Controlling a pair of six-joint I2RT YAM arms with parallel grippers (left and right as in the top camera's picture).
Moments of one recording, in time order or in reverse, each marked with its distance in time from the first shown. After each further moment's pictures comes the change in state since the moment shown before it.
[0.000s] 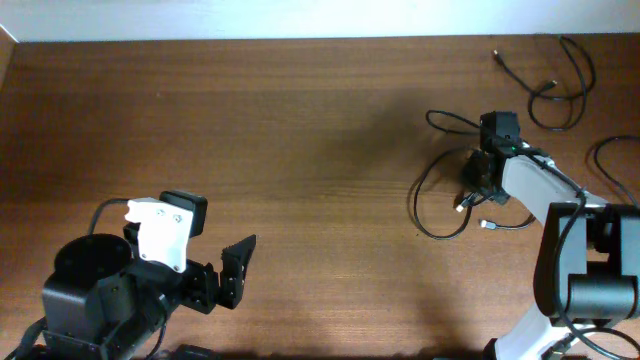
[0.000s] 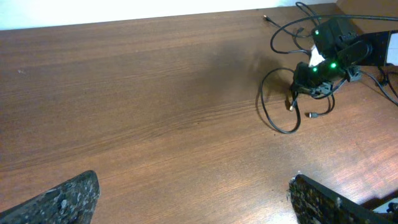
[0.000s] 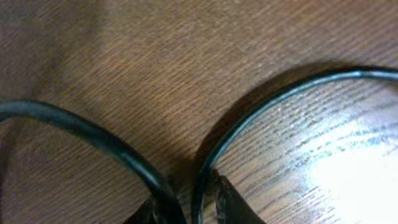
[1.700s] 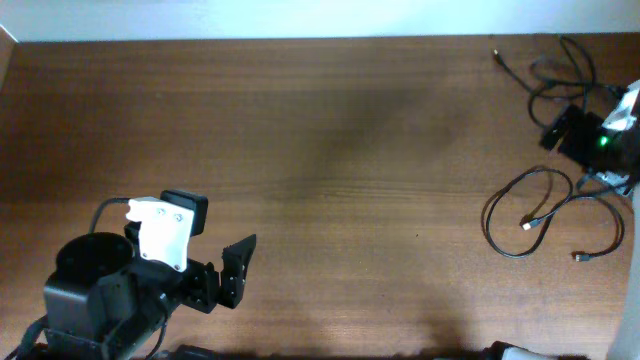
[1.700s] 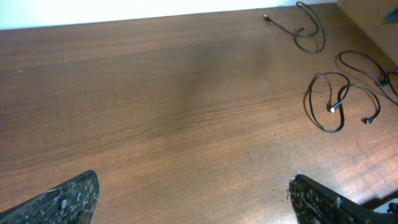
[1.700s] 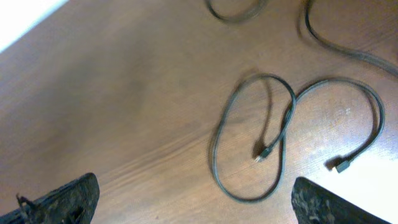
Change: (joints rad) left arm 0.000 0.002 0.000 0.002 0.000 0.000; right arm -0.294 -0.433 0.523 -0.711 -0.265 -0.282
